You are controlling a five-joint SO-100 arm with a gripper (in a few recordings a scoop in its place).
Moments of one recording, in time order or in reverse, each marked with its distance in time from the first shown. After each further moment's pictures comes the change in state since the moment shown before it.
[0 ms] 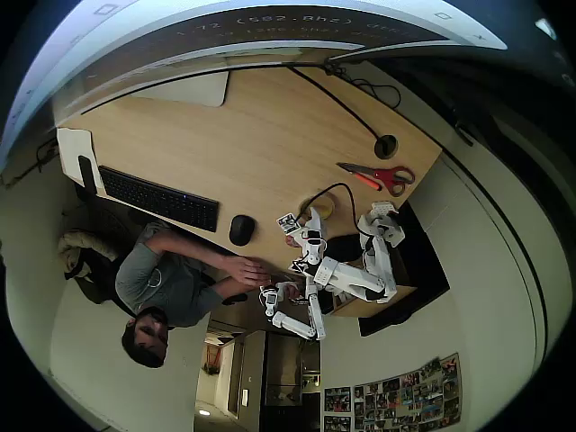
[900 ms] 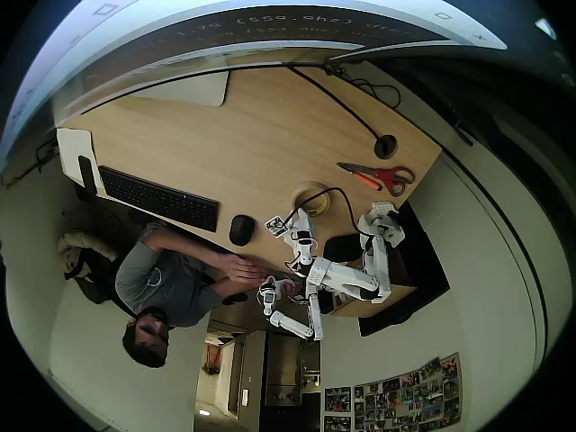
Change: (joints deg) arm 0.0 -5.3 -7.9 -4.4 -1.4
